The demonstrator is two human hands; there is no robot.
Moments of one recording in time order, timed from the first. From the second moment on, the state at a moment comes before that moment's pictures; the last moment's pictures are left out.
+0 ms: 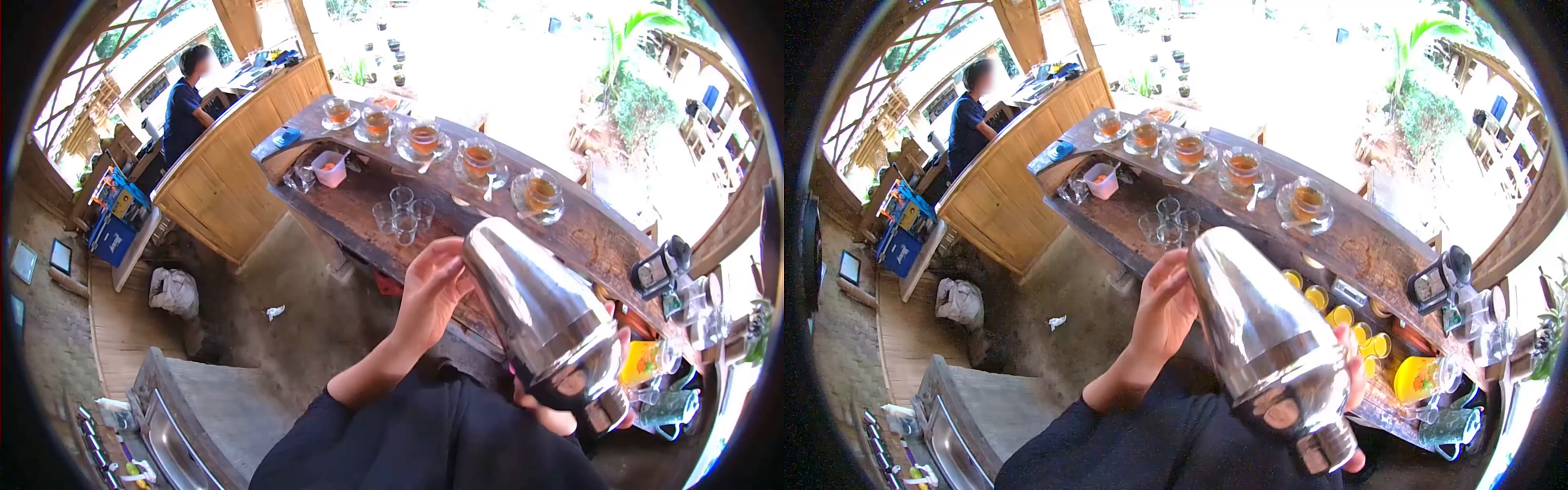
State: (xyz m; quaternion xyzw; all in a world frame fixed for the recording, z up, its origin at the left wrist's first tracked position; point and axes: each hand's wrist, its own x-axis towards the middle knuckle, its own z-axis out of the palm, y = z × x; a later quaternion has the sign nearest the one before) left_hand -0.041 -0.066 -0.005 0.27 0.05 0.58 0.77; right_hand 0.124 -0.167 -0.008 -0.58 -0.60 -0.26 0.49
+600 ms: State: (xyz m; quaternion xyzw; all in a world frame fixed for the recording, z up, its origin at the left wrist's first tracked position) left_hand -0.004 -0.003 0.021 0.33 0.06 0.53 0.78; right_hand 0.163 -0.098 0.042 -0.49 -0.66 -0.13 0.56
